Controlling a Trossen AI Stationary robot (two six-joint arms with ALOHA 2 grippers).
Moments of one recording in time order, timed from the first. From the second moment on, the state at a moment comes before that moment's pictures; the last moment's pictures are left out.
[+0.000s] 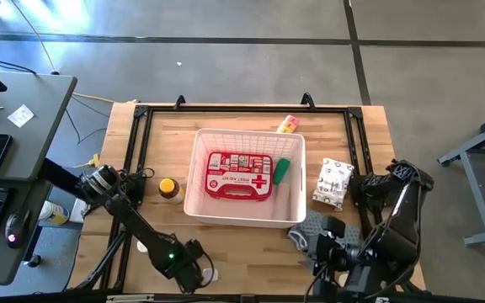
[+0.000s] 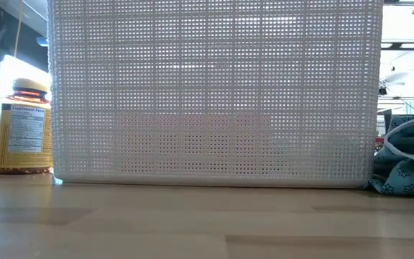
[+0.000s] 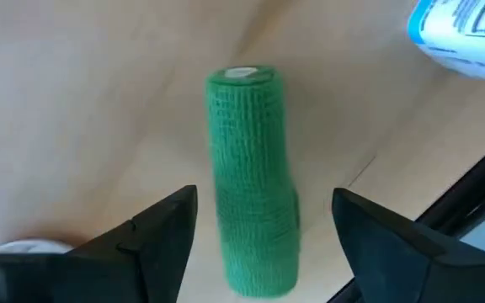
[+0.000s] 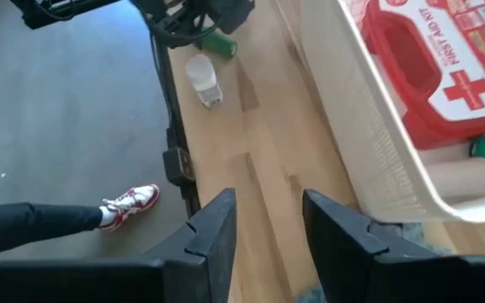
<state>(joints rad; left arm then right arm) -0.80 1.90 1.30 -0.87 0.09 -1.35 0.91 1.80 2.07 -1.37 0.57 1.13</state>
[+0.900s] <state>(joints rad) -0.64 1.90 1.44 -0.94 0.21 -1.26 0.92 1.80 2.07 -1.45 0.49 1.12</state>
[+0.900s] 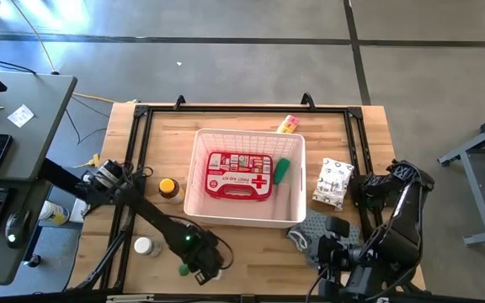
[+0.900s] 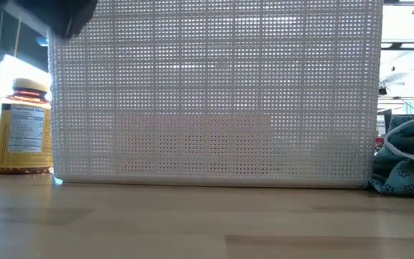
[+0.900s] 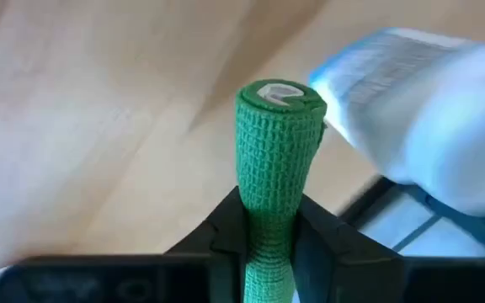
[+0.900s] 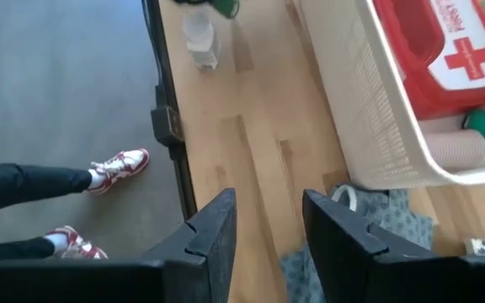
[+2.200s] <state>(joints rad) 0.08 2.02 2.31 -1.04 -0.02 -0.58 0.65 1.58 2.07 -1.57 0.73 1.14</state>
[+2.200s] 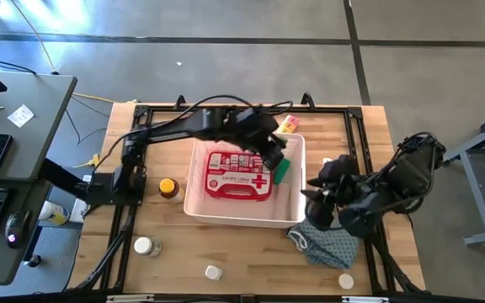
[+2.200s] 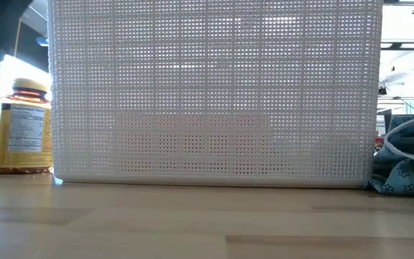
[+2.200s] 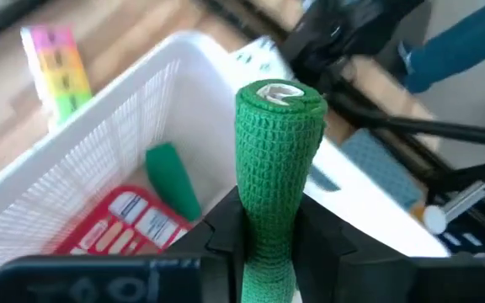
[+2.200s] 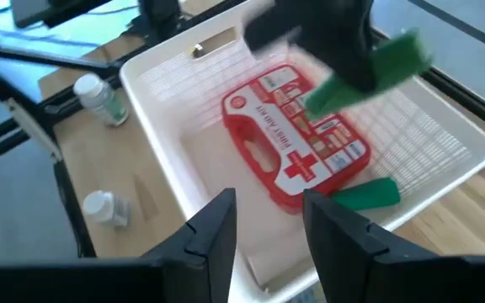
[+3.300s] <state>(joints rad) 0.14 2.17 2.31 -0.93 0.17 -0.92 0.58 1.57 2.07 -1.42 0.70 1.15</state>
